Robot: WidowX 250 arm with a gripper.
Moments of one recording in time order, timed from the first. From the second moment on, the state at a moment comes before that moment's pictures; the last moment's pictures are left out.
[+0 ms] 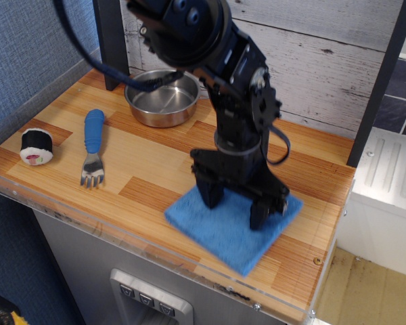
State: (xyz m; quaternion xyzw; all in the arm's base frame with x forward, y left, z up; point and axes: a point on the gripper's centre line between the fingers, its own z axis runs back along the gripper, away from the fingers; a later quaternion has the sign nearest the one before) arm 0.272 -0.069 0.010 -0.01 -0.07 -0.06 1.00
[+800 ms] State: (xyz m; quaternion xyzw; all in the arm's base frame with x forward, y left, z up) arm 0.257 -0.077 0.024 -0.02 -0.08 -0.05 0.99
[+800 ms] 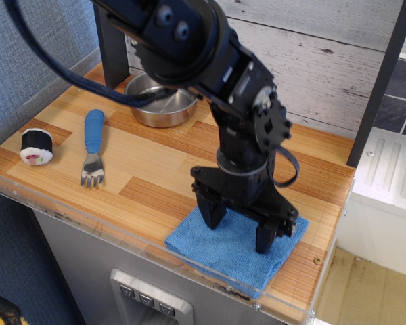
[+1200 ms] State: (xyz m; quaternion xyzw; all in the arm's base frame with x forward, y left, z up) arm 0.277 -0.070 0.068 -0.03 -0.12 -0.02 0.99
